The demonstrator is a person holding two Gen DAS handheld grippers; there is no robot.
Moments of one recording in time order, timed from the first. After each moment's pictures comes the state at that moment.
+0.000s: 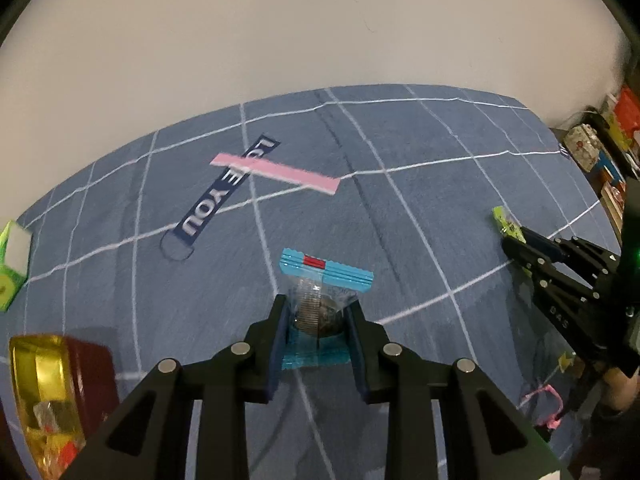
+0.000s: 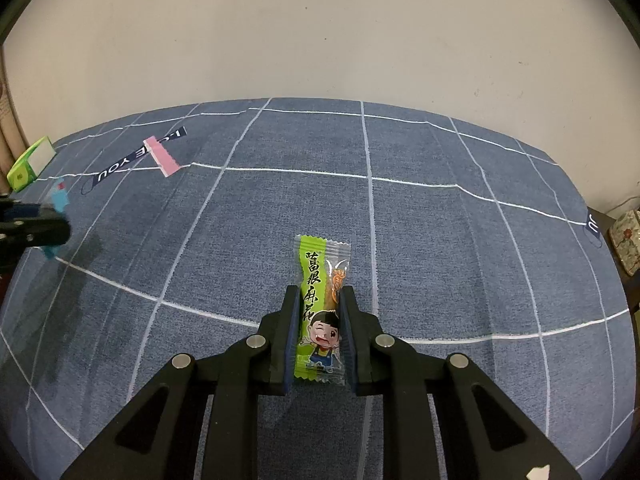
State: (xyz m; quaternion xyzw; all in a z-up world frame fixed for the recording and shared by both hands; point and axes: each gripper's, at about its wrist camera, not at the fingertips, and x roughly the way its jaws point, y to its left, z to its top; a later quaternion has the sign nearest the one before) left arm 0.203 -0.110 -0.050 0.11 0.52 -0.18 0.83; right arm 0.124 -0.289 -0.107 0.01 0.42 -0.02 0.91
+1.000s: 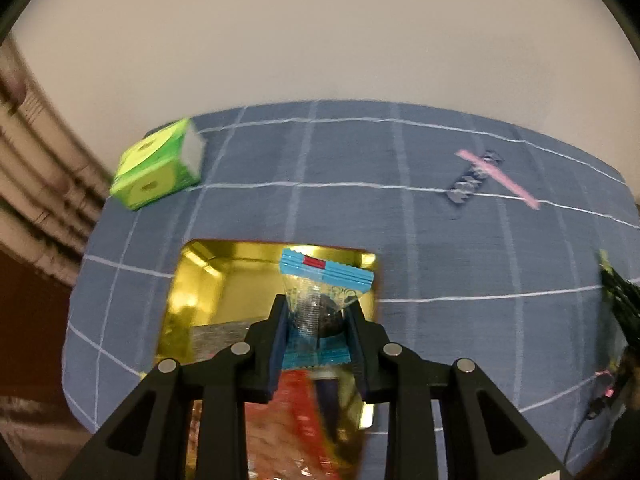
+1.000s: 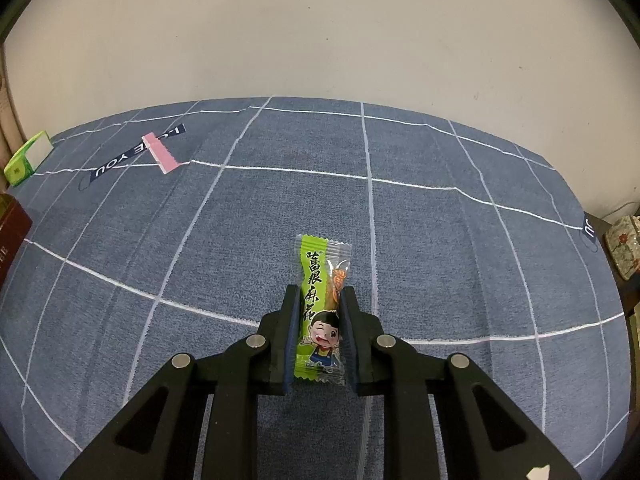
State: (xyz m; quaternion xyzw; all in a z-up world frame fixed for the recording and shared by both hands) left arm 0.197 0.096 0.001 0.06 0.53 0.02 0.84; right arm 0.124 -0.289 -0.108 0.00 0.42 -0.03 0.91
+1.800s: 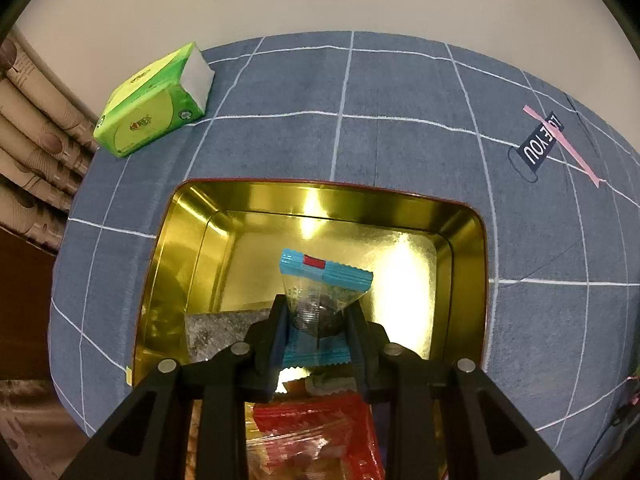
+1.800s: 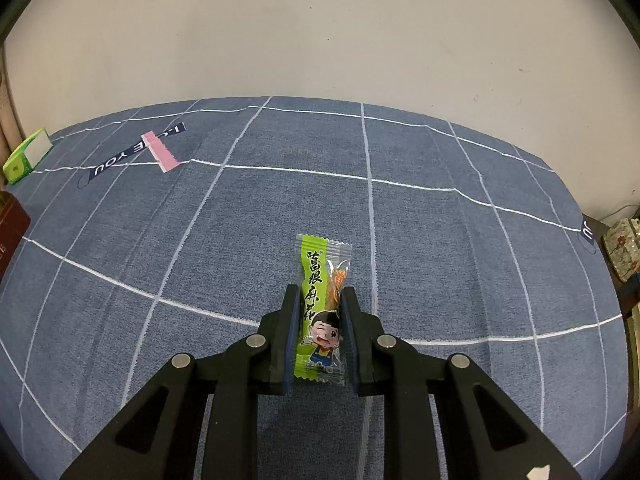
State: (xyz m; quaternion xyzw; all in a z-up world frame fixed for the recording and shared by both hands) left arm 0.216 0.132 -0.066 0.05 0.59 0.05 0.80; right arm 0.123 -0.288 -0.109 -0.01 0.42 -0.03 0.91
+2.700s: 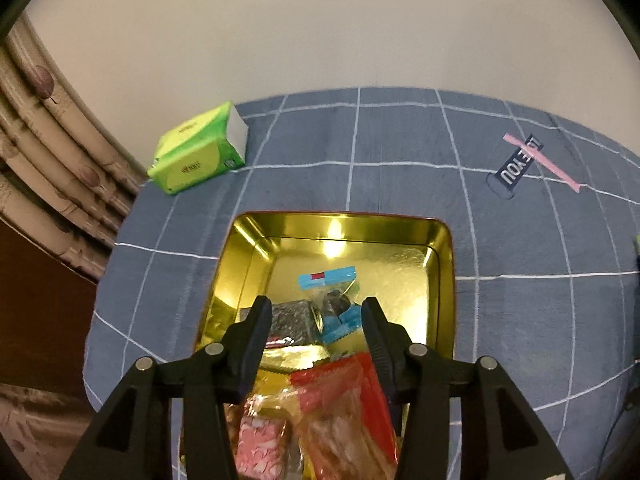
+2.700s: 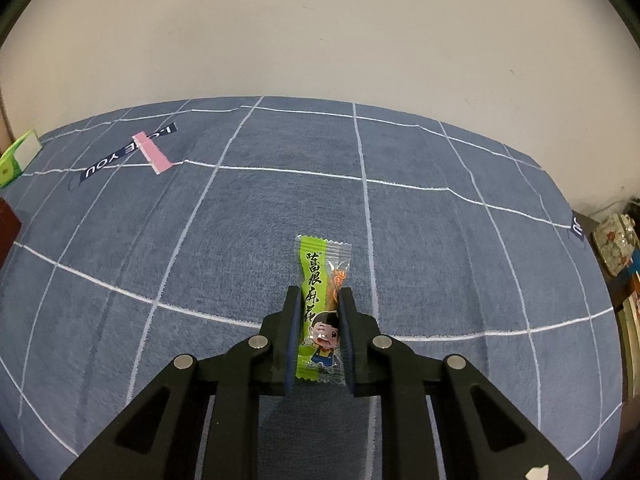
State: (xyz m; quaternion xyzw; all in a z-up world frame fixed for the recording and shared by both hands) left arm 0.170 0.128 -0.012 0.09 0.51 0.07 0.85; right arm 0.125 -0.283 -0.105 -0.01 0.42 -0.06 0.91
